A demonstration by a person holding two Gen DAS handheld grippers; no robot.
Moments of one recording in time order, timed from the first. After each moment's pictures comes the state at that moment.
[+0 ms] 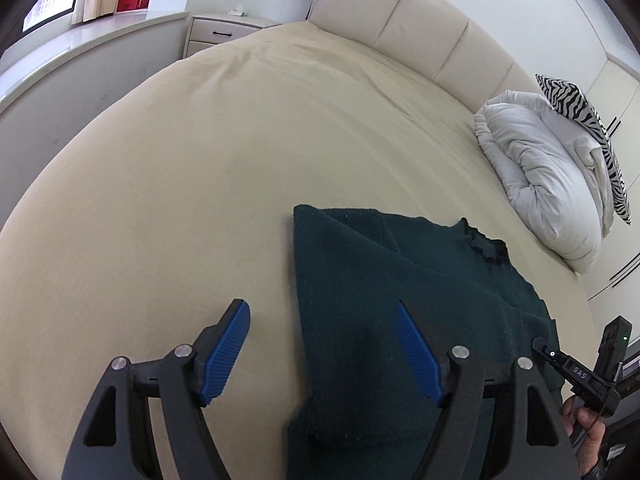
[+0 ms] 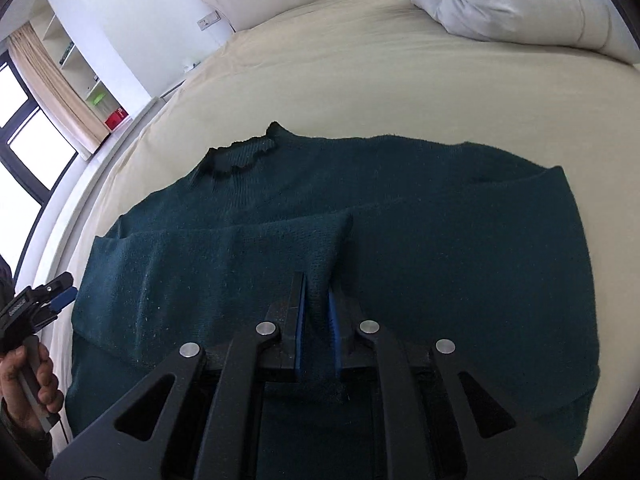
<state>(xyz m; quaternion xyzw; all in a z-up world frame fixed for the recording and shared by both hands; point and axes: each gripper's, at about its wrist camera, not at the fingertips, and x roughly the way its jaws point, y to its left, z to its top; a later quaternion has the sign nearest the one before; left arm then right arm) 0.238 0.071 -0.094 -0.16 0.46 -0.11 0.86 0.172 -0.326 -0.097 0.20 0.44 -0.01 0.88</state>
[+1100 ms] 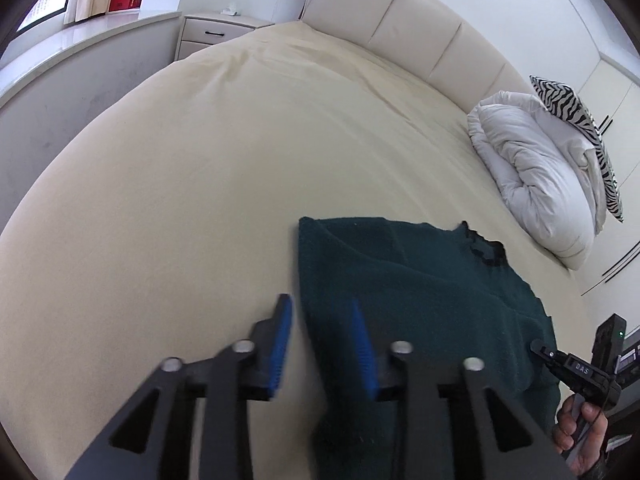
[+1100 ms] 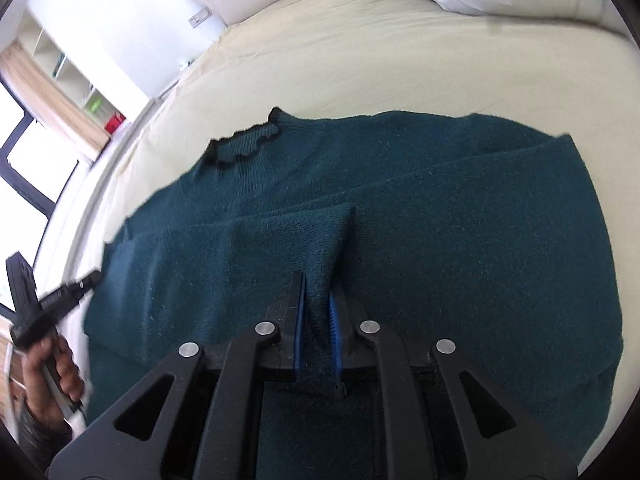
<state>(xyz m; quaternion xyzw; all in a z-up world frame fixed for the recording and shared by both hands) 0.227 0.096 -0.085 -0.16 0.46 -0.13 0.87 0.170 -0.314 -0.101 0.25 0.45 -0.01 0.86</state>
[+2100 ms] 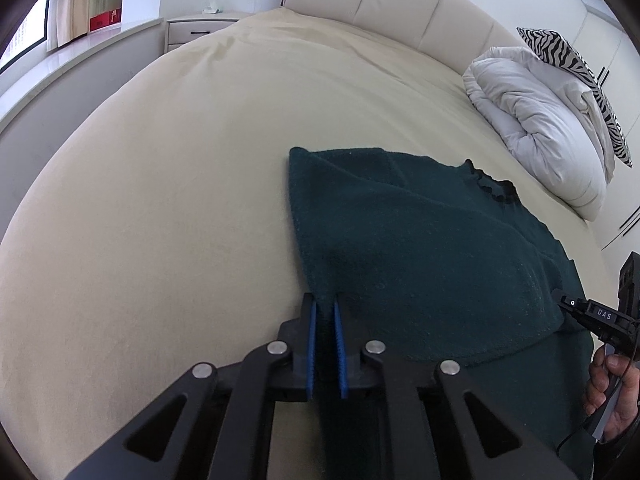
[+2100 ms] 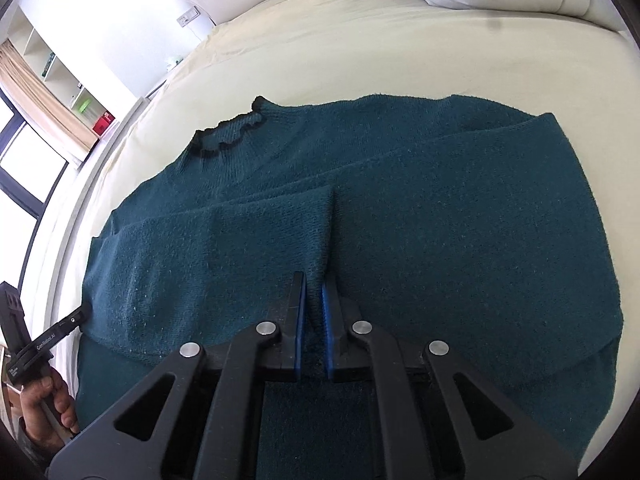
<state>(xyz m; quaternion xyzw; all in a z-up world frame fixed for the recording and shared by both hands) 0.197 0.075 -0.110 -0.09 0.48 -0.13 0.86 0.162 -0.315 -0.114 0.23 0.46 -0.03 0.86</state>
